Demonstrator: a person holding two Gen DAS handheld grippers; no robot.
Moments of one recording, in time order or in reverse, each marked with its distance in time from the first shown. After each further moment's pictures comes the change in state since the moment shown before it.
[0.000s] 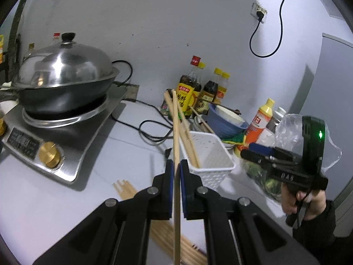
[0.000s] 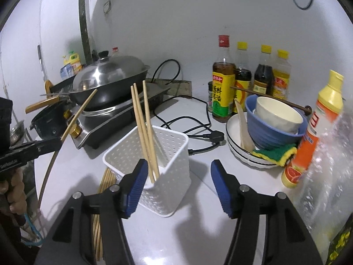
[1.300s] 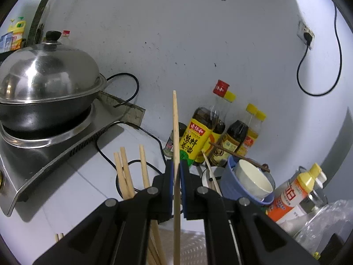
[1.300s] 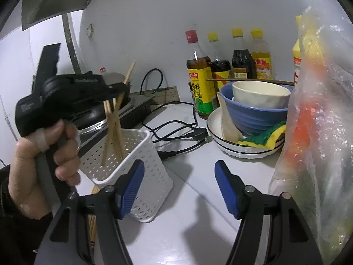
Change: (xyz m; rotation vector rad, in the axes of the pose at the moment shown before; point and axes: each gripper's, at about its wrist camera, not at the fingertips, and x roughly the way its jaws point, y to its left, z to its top) left arm 0.146 -0.047 0.072 -0.204 -0.167 0.194; right arm 0.015 -0.062 -0.028 0.149 -0.084 0.062
